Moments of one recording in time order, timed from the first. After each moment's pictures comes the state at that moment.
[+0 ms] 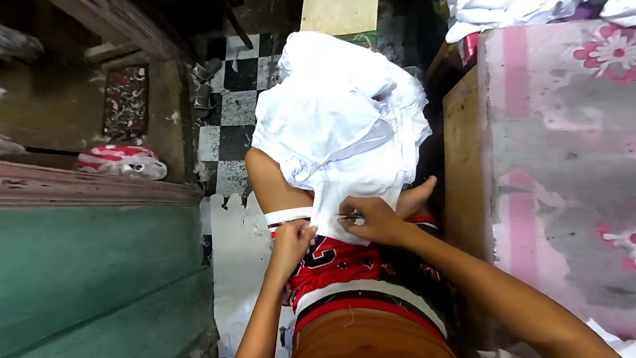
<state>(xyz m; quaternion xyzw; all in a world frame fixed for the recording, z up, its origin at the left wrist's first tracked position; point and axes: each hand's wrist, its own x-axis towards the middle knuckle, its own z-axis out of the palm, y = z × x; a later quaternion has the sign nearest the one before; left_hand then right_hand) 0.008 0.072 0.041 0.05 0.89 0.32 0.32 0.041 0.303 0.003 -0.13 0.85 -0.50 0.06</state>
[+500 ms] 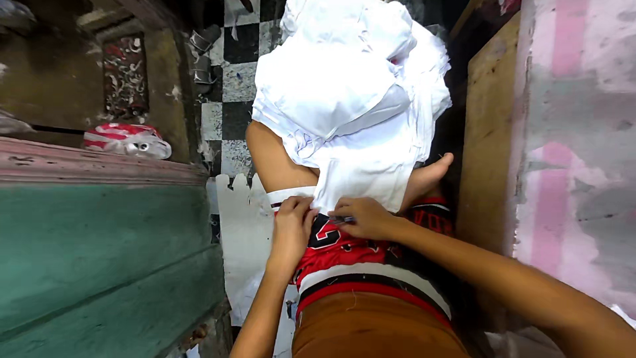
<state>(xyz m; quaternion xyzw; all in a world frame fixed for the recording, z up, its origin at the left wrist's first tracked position) 0.029 0.060 0.025 0.19 0.95 0.24 0.09 0.054 0.275 -0.020 -0.20 0.84 -0.45 0.25</state>
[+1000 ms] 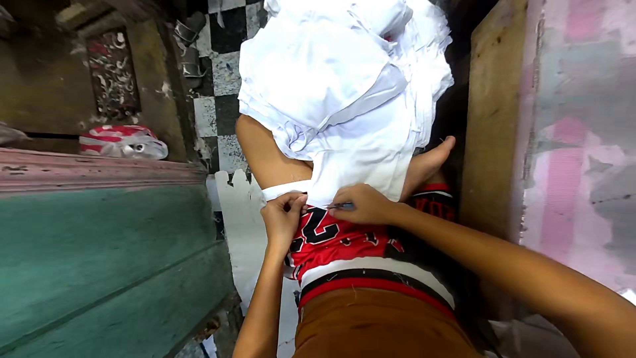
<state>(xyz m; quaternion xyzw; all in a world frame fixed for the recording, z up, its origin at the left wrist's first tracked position) 0.018 0.056 0.008 0.02 0.91 0.38 0.14 0.048 0.277 -0.032 -0.17 0.81 -0.51 0.21</state>
